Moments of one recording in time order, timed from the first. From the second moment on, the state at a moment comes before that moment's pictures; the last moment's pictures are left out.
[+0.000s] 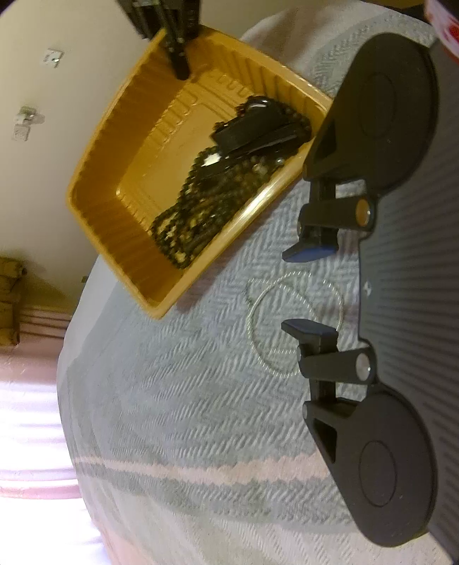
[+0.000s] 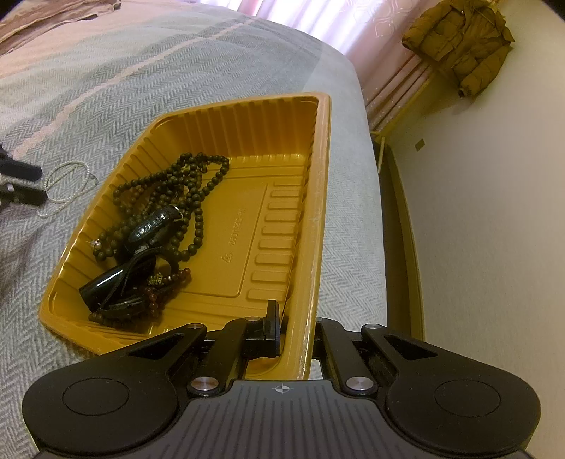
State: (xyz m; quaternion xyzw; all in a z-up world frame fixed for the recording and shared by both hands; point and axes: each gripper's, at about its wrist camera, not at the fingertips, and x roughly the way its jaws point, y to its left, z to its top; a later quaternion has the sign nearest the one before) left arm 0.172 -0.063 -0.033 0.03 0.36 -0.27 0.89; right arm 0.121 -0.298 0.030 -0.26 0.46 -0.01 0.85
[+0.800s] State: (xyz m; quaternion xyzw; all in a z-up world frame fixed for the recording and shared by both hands) left arm 0.164 -0.087 -0.053 0.10 0.35 -0.27 0.89; right arm 0.122 -0.299 0.028 -0.27 0.46 -0.01 0.85
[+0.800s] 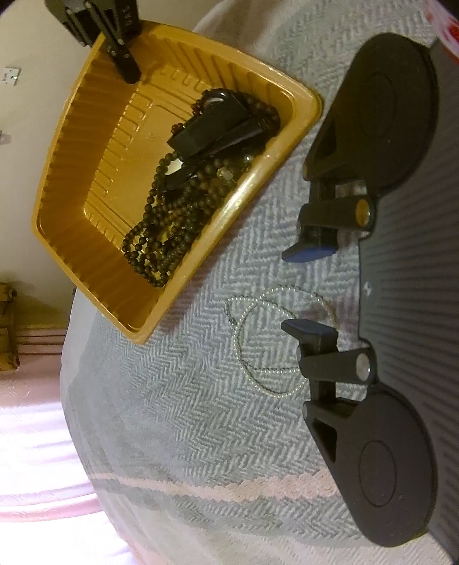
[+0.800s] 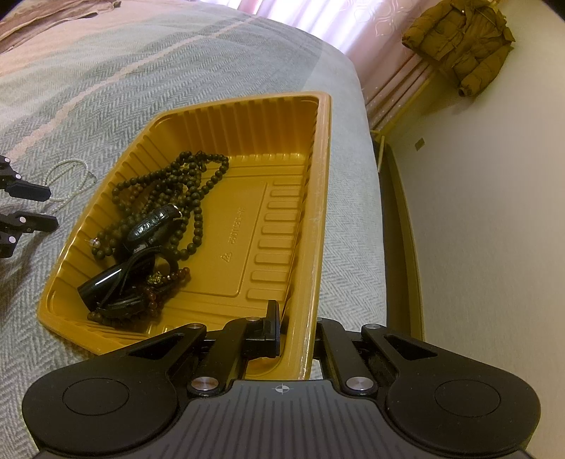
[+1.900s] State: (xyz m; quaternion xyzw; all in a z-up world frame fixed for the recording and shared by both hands) left arm 0.181 -0.085 -0.064 0.08 0.38 -0.28 0.88; right arm 0.124 -0.300 0.027 -0.26 0.46 -0.01 0.85
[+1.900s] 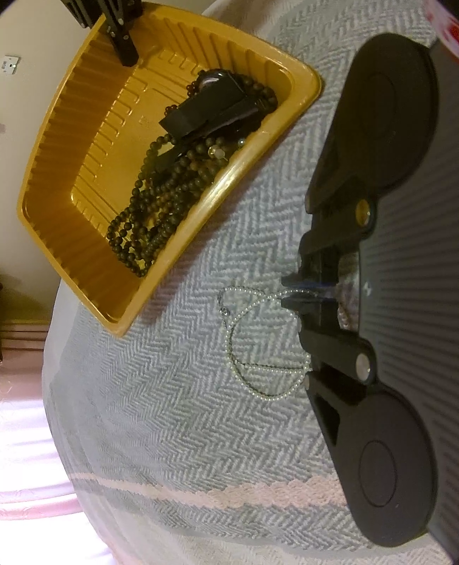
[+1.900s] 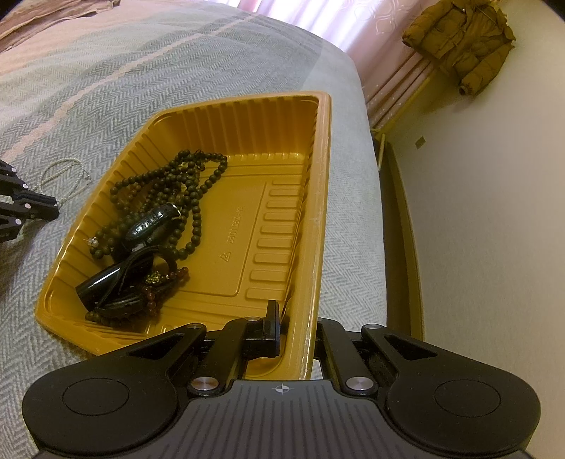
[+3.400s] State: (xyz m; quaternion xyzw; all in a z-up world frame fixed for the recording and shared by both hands) left arm 0.193 -0.014 0.089 0.05 0.27 -0.27 0.92; right arm 0.122 -0.295 0.029 -0.27 0.46 -0.02 0.85
